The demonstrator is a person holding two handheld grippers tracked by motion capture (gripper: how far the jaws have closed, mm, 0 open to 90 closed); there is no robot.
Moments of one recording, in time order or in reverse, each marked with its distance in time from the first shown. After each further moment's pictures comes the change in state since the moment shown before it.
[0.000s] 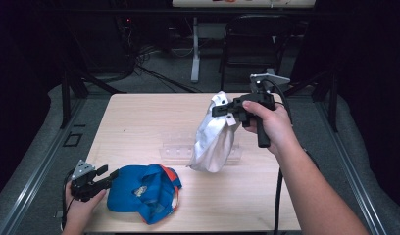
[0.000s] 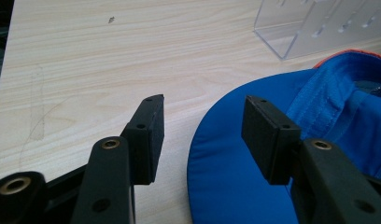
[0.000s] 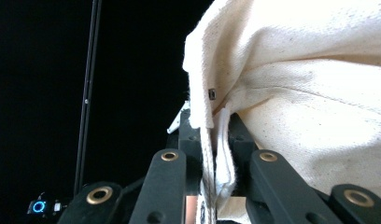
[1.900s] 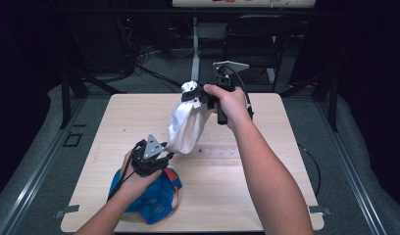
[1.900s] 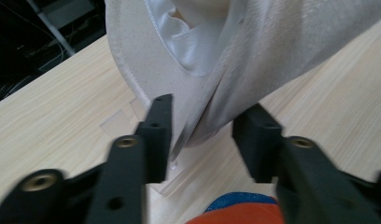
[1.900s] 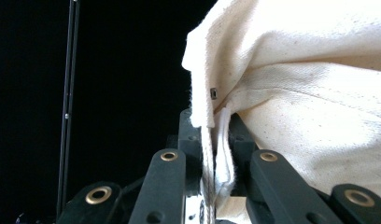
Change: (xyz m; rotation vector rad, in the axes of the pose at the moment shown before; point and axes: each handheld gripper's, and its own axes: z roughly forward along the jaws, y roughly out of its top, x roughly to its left) left arm -0.143 0.108 0.061 -0.021 -0.137 0.439; right arm 0.003 0.065 0.086 0.025 -0.053 -0.005
